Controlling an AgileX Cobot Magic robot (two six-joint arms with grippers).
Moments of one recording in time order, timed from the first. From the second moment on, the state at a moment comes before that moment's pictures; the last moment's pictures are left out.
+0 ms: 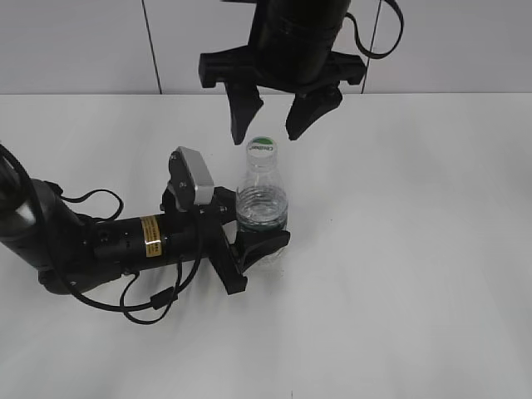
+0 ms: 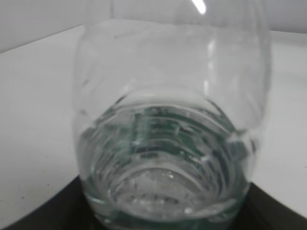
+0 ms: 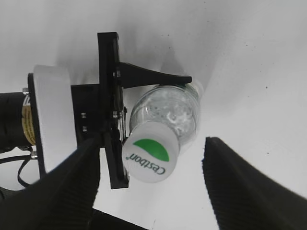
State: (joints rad) left arm -0.41 2.29 -0.86 0.86 -1.21 -0.20; right arm 0.70 2.00 -1.85 0.12 1.22 0.23
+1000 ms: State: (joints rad) left arm -0.41 2.29 -0.86 0.86 -1.21 -0.20; right arm 0.70 2.03 -1.84 0.13 1.22 0.18
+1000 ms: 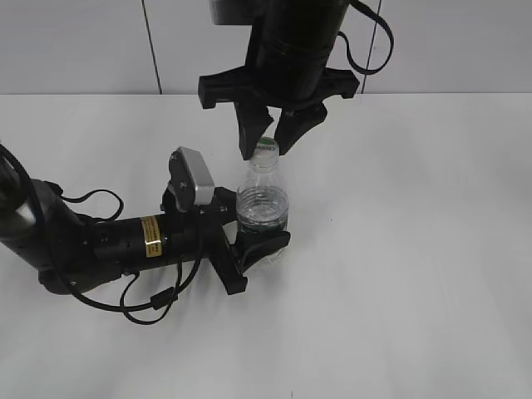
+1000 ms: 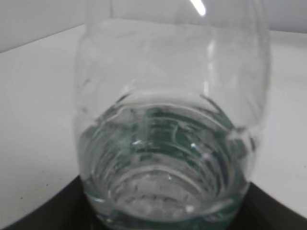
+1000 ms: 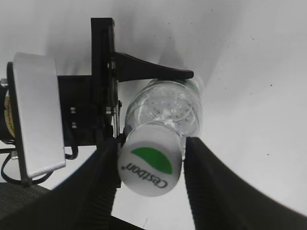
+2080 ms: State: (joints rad) left arm -0.41 2.29 -0.86 0.86 -1.21 -0.20; right arm 0.70 2.03 -1.84 0.16 1.22 -0.20
